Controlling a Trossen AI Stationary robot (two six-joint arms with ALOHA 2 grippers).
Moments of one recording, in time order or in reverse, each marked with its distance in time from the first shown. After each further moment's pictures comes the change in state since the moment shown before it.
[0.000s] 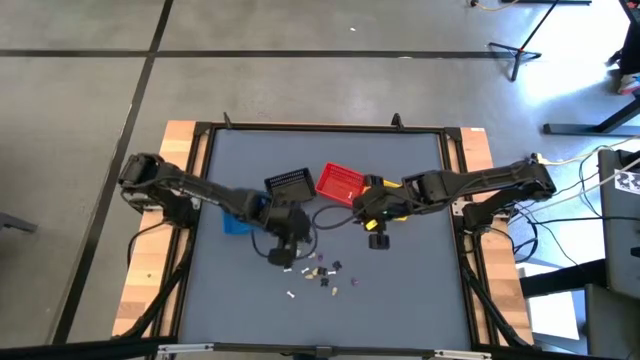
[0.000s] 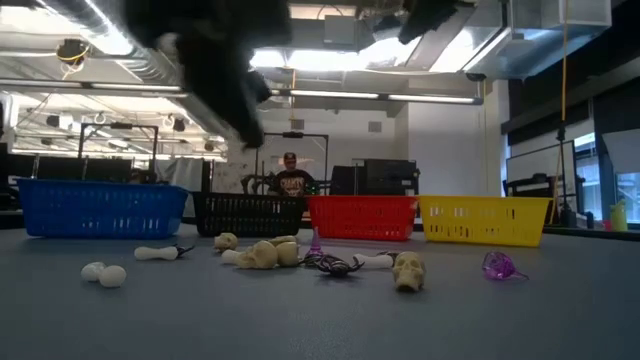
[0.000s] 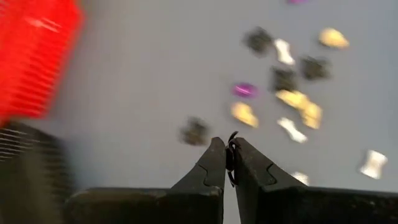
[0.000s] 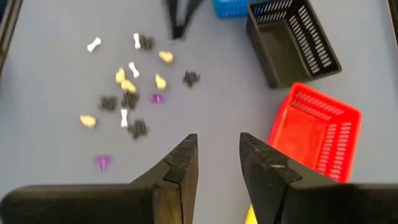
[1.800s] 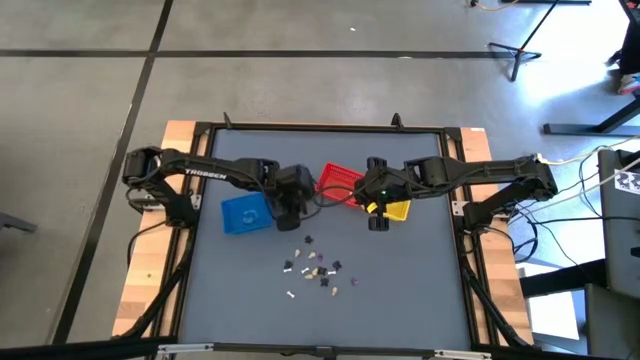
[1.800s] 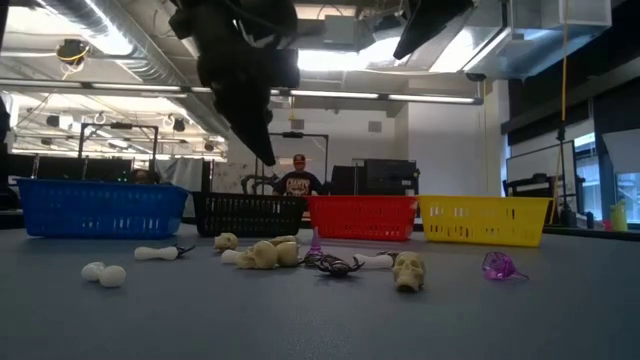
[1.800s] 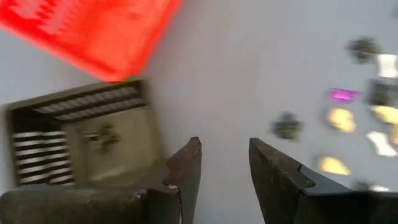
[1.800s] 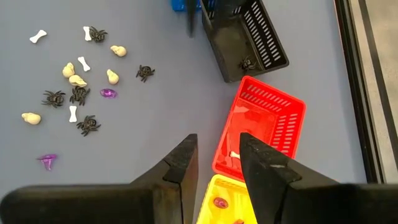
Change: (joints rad) left arm 0.243 0.000 0.009 -0.072 0.106 0.016; right arm -0.112 -0.023 0.000 -0.013 0.040 -0.100
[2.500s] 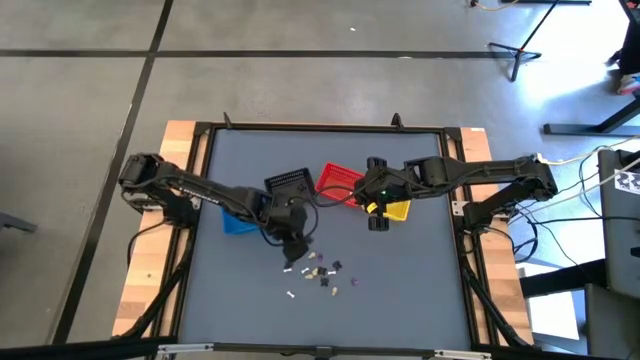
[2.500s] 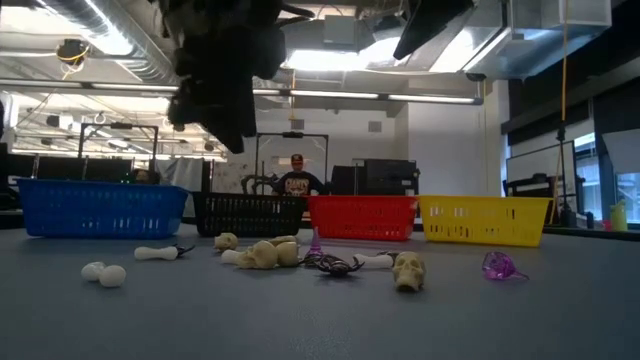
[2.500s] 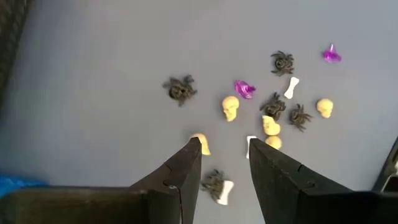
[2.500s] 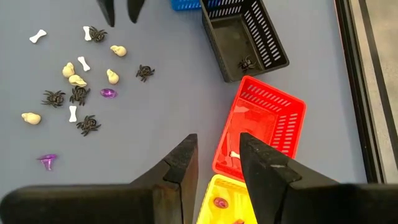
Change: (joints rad) left arm -0.276 0.000 0.000 -0.001 -0.071 -0.837; right arm 0.000 0.001 0.000 0.000 0.000 0.000
